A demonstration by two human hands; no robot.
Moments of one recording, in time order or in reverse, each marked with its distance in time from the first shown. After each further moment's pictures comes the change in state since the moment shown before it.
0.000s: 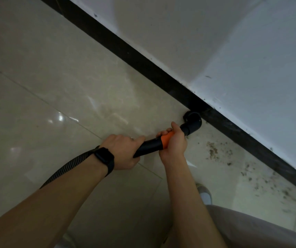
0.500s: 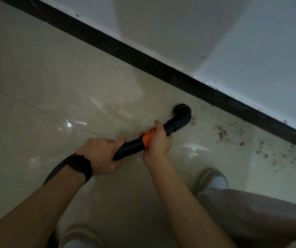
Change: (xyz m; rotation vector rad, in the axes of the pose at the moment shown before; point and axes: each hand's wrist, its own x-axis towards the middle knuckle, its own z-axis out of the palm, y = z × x) left_hand -0.047 -0.054 -0.005 -0.013 -0.039 0.004; right_hand -0.030 0.057 0.017 0.103 0.050 0.065
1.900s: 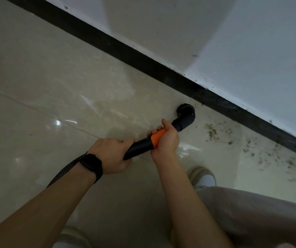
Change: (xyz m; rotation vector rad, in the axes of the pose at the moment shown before) left_hand 0.027 0.044 0.015 0.015 -0.023 0.032; right_hand 0.016 -0.038 -0.026 0.017 -0.006 -0.002
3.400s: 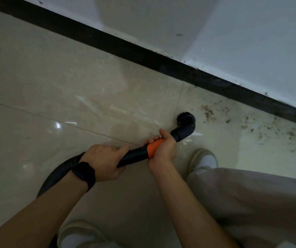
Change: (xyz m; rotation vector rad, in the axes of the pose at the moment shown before) left_hand -0.035 0.001 0.012 0.176 -0.071 0.150; right_hand -0.026 0.025 -0.043 0.130 0.162 0.094
